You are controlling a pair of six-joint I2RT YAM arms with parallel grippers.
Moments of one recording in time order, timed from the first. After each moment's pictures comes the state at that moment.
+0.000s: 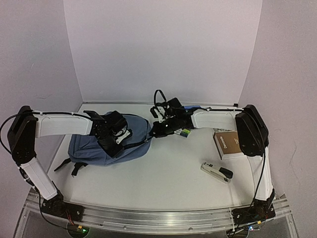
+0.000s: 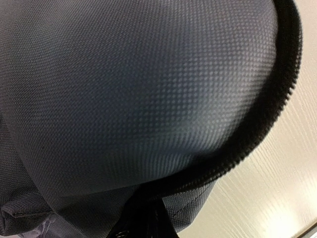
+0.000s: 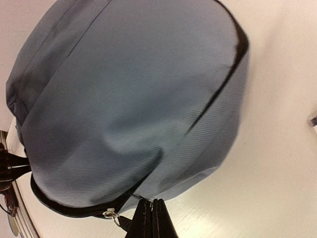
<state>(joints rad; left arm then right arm) -0.75 1.66 1.12 -0.74 -0.16 0.03 0.76 2.20 1.71 -0.30 -0.28 0.32</state>
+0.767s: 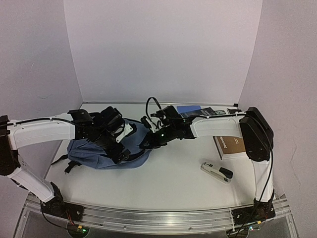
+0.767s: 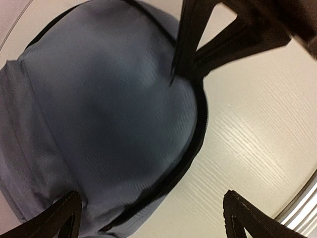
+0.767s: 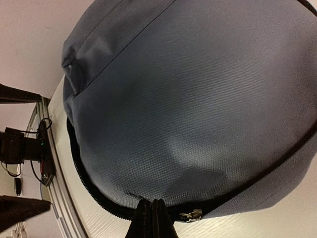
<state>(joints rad) -0.89 1.43 1.12 -0.78 -0.18 0.02 0.85 2.11 1.55 -0.20 -0.46 0.40</state>
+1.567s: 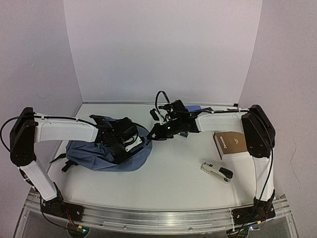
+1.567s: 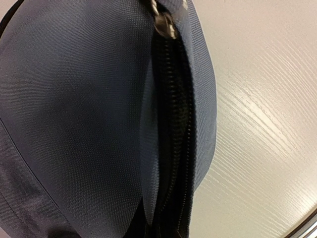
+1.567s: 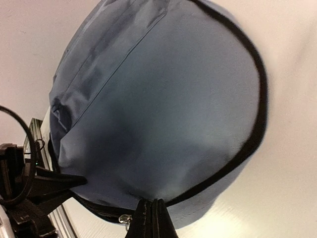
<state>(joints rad) -0.92 1.67 1.14 -0.73 -0.19 0.10 0.78 2.11 1.57 -0.19 -0.43 0.41</state>
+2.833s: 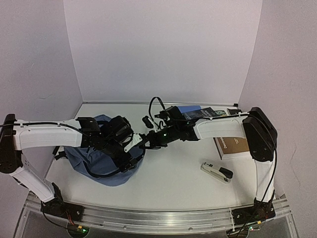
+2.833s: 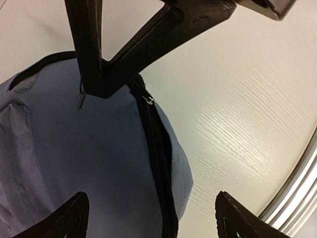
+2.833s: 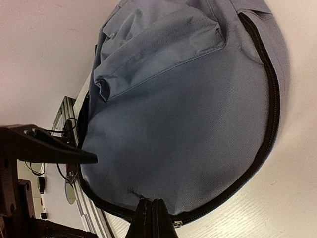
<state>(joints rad) -1.01 1.48 1.08 -0.69 -0.10 0.00 0.86 2.07 1.47 -0.09 -0.55 0.50</state>
